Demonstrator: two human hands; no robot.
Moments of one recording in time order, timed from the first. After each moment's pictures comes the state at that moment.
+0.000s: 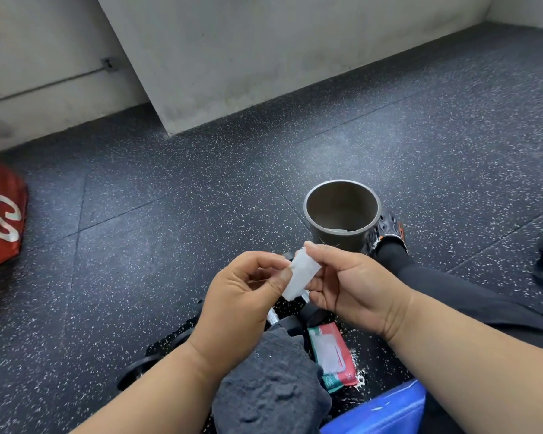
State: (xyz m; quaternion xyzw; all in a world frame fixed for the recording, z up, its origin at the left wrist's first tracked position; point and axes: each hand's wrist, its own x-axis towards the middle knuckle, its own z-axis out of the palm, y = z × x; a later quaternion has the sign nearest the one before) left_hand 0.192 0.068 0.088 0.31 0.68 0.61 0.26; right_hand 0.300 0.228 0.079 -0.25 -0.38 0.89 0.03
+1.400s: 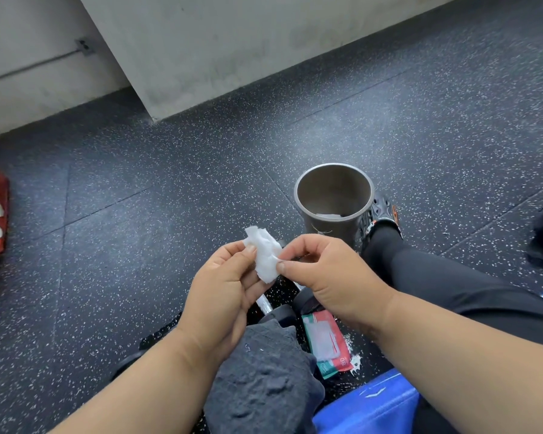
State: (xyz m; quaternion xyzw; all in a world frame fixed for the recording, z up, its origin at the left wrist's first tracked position) left_hand 0.192 0.097 0.093 0.03 0.56 0.72 0.40; right_hand 0.302 0.223 0.070 -0.26 -0.62 0.73 0.14
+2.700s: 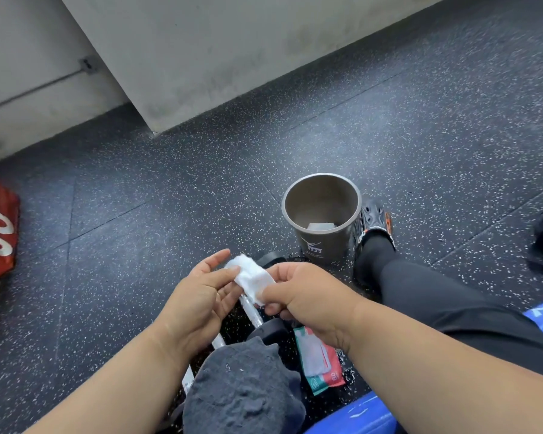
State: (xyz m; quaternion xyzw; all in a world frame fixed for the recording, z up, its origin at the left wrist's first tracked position) left_hand 0.169 0.132 0.074 -0.03 0.63 0.66 0.41; right_hand 0.304 0.250 0.067 -0.29 -0.54 0.79 -0.01
